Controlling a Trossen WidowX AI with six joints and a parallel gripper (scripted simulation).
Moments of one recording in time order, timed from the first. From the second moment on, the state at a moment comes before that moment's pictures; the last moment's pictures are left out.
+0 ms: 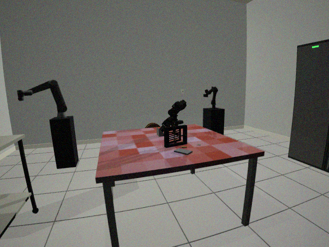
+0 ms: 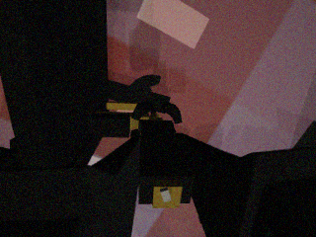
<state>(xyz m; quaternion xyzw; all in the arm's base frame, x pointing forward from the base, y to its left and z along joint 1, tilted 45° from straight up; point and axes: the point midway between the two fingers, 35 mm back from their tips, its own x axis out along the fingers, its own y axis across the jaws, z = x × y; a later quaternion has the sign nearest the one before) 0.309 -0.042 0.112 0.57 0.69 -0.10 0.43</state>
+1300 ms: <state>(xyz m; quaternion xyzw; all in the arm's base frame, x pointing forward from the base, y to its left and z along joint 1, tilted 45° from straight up) 0.267 -0.089 0.065 0.42 0.69 0.11 0.58</state>
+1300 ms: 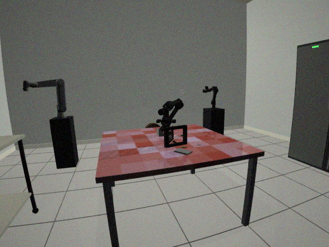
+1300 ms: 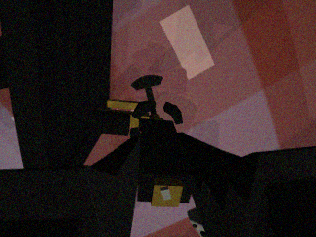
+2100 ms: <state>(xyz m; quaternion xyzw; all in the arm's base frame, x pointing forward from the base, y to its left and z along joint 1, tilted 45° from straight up) 0.261 -0.127 0.027 0.30 0.66 0.24 0.65</state>
